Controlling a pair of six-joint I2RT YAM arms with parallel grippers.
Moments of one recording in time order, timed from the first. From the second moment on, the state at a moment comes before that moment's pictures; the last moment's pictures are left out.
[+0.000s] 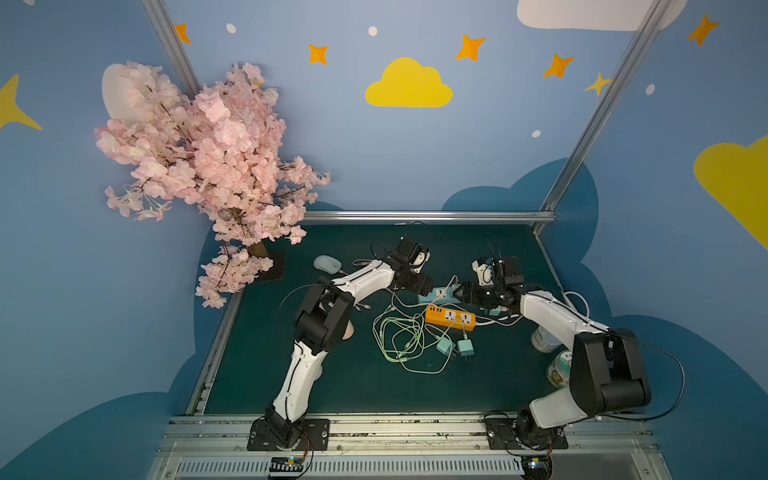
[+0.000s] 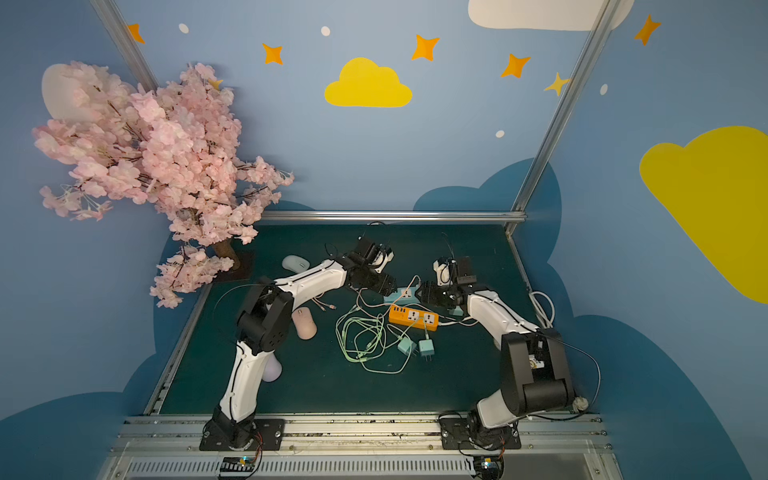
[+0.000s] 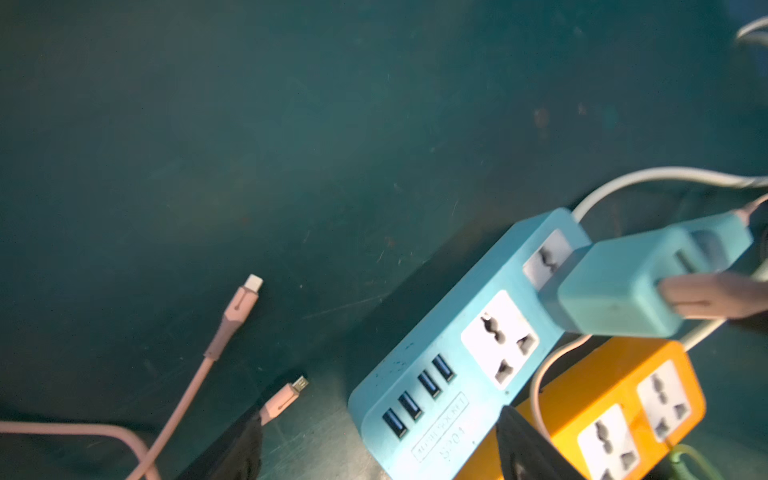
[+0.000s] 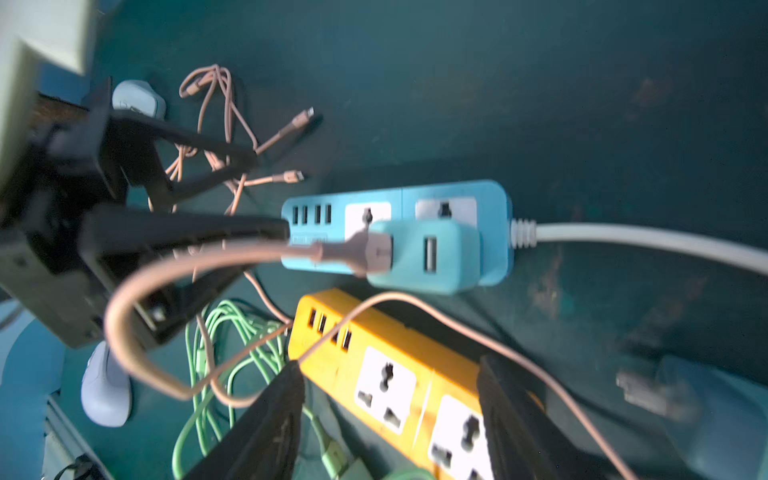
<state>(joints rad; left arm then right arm) -0.62 2.24 1.77 -0.51 0.21 -0.14 0.21 1.54 0.94 -0.34 -0.38 0.29</state>
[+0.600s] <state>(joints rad) -0.66 2.29 1.84 -0.60 0.07 -0.03 0.29 1.69 1.00 -0.24 -0.23 0.20</state>
